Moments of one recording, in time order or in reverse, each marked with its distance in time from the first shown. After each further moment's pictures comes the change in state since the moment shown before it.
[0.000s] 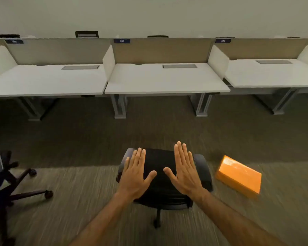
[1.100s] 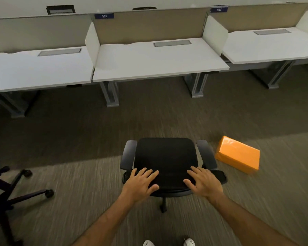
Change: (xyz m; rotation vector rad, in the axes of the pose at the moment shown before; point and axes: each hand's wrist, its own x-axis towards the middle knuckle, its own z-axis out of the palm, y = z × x) left_hand 0.029 -0.090 0.071 0.236 -0.543 0.258; right_hand -0.024 0.070 0.066 -0.341 -0.506 0.209
